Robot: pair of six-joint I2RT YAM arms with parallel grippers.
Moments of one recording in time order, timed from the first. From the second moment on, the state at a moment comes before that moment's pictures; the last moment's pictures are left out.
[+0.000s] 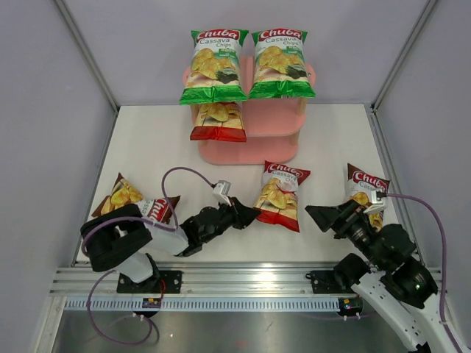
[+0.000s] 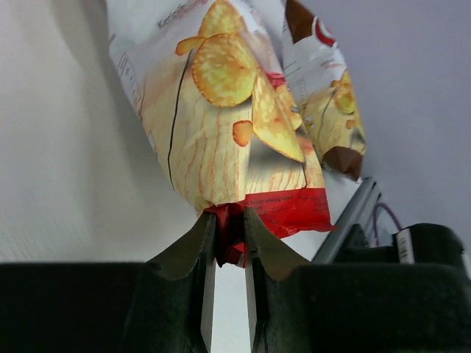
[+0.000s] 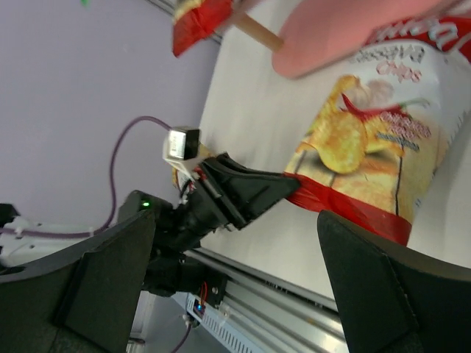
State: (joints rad) left arm -1.03 1.55 0.35 1.01 -0.15 -0.85; right arm 0.64 0.07 0.66 -0.65 0.08 0.94
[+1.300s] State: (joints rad) left arm -1.48 1.30 0.55 0.68 -0.97 -1.04; right arm 0.64 0.23 0.49 -0.58 -0.19 1.51
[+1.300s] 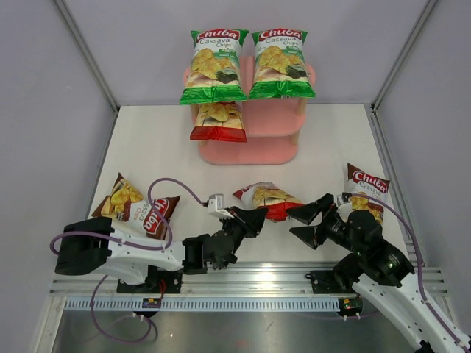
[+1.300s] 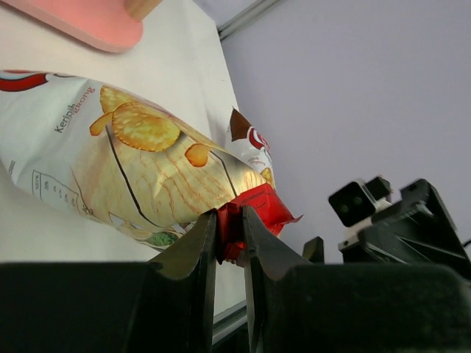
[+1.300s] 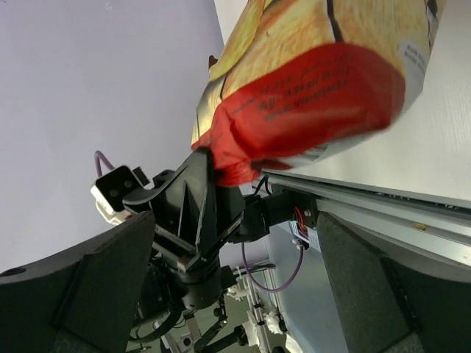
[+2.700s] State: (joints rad) left arm -1.80 1.56 0.67 1.29 -1.07 -0.09; right arm 0.64 0.30 0.45 -0.36 -0.19 1.44
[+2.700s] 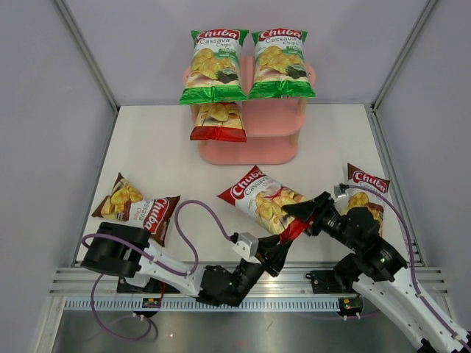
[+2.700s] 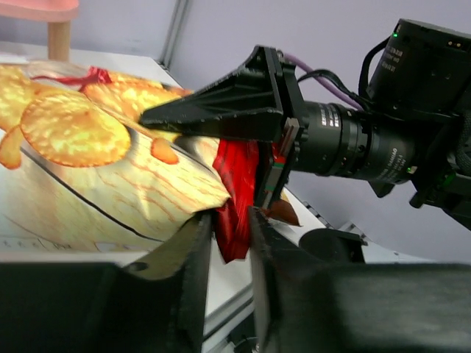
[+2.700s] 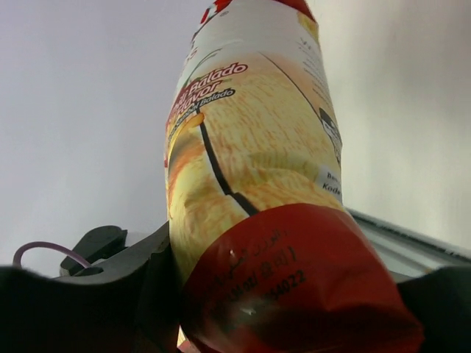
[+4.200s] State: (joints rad) left arm -1.51 0.79 0.45 -0.50 -1.08 -1.22; right arm 0.64 0.56 0.44 0.27 0.19 0.99
